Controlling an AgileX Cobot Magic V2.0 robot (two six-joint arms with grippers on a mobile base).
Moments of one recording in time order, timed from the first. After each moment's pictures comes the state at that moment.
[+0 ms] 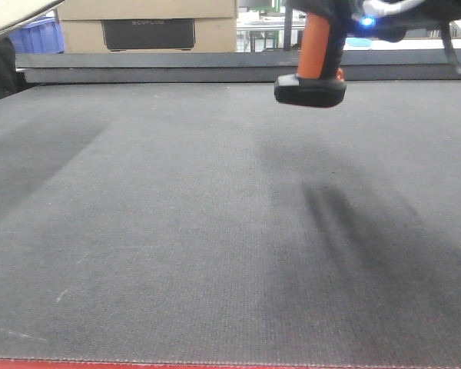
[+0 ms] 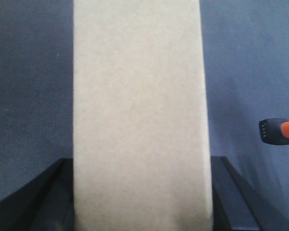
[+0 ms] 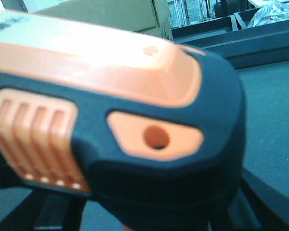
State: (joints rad) left arm 0.31 1.52 -1.70 -0.57 1.24 0.29; right arm 0.60 1.59 -0.85 0.66 -0.68 -0.21
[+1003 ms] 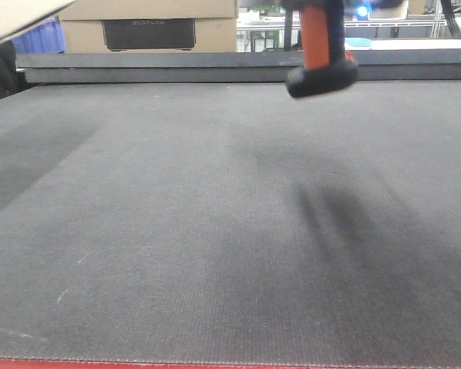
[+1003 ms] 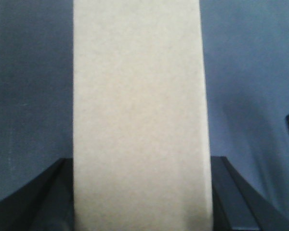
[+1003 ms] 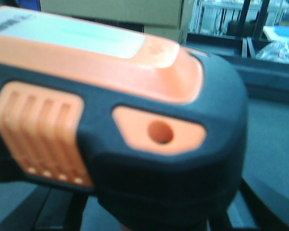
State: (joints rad) left arm 0.27 1.52 -1.70 -0.50 1.24 0.28; right arm 0.60 1.57 -0.92 0.67 -0.56 -0.57
